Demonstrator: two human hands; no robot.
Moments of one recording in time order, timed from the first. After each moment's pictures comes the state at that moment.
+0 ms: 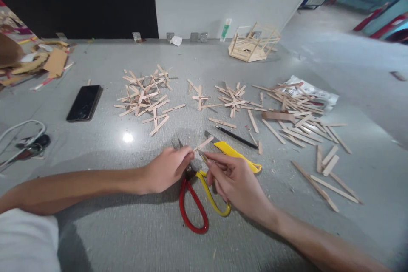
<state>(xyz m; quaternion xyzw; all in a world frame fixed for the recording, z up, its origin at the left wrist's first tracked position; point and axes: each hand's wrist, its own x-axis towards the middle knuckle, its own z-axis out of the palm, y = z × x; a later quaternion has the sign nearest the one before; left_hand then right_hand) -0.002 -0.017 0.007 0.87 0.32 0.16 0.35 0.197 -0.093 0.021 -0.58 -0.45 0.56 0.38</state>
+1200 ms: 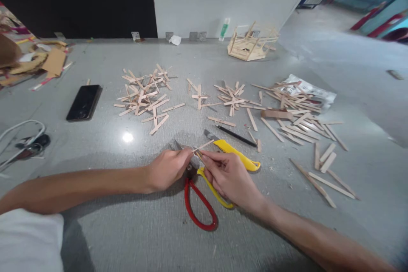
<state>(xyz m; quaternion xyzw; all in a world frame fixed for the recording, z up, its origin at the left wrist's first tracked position) -0.007 -0.019 -0.020 0.91 0.29 0.18 0.23 0.190 -0.086 0.013 -0.57 -0.48 0.56 0.37</state>
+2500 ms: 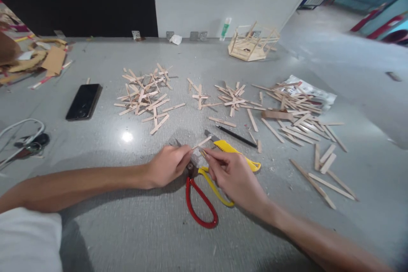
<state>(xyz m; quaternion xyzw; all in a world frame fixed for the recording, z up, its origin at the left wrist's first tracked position) -0.002 -0.013 -0.020 0.89 0.30 0.22 0.28 0.200 -0.084 0.019 -0.61 -0.60 0.40 0.32</state>
